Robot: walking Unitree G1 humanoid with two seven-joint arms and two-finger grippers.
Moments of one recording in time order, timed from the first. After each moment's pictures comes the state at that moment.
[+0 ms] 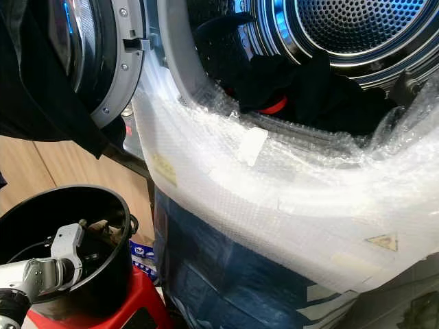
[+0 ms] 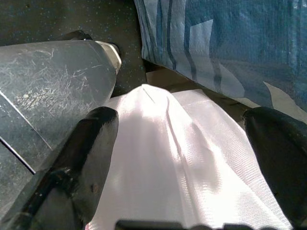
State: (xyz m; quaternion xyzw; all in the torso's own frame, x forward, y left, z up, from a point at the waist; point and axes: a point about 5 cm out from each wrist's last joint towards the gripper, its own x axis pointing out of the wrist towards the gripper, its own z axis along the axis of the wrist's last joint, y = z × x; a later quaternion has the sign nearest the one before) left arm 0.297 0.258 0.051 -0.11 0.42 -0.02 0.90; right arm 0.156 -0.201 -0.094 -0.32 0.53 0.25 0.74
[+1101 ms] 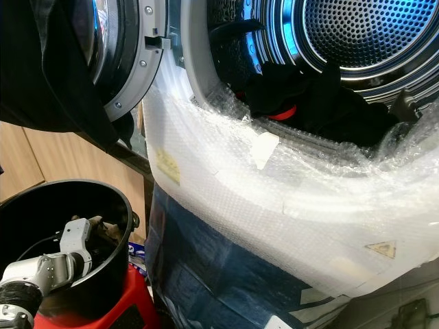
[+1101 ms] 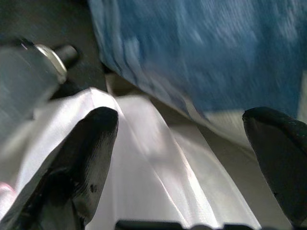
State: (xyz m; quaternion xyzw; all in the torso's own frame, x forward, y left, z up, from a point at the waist) left arm 0.306 0.257 0.050 -0.15 0.37 0.00 0.92; right arm 0.201 -0.200 -0.074 -0.35 0.49 0.25 0.75
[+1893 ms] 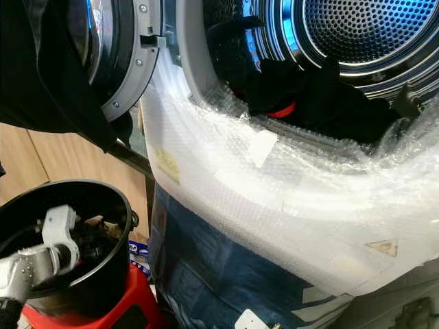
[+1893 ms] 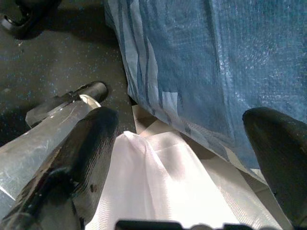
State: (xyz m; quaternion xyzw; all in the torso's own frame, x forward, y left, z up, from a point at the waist) left arm 0.300 0.242 0.132 -0.08 0.25 -0.04 0.96; right arm 0.203 -0.164 -0.077 -0.30 0.48 0.25 0.78
